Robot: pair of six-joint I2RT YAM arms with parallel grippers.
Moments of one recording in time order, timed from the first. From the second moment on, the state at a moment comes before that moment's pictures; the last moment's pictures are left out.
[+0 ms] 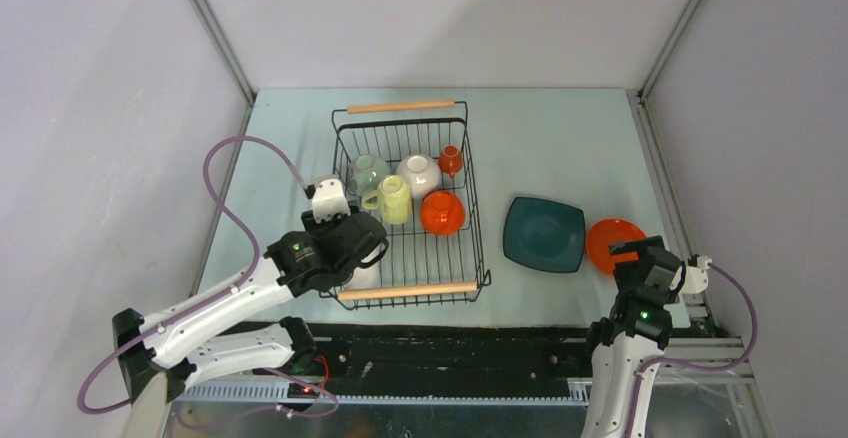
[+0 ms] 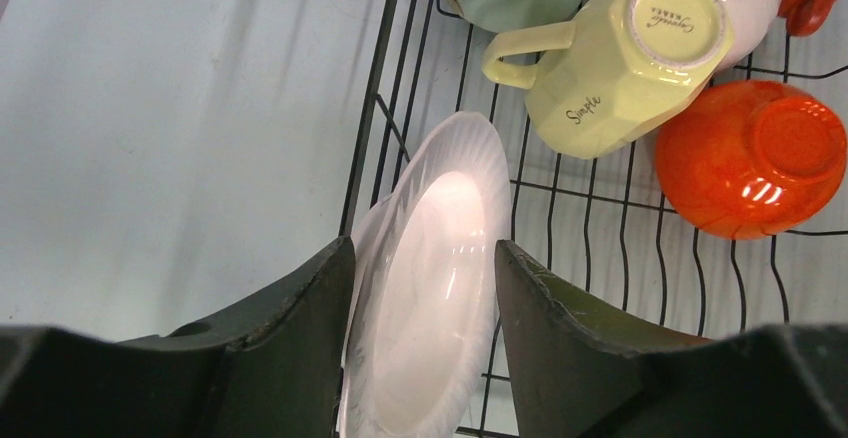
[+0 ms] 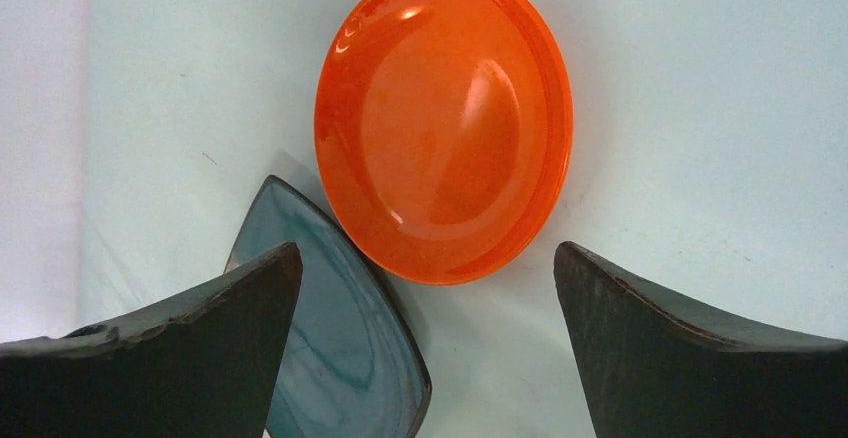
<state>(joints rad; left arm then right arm) -0.95 0.94 0.88 -0.94 -0.90 -0.95 -0.44 0.33 0.27 -0.59 0.12 0.94</state>
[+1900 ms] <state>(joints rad) -0.95 1.01 1.01 -0.90 -0.88 -0.70 -0.43 0.34 0.27 -0.61 0.07 0.91</state>
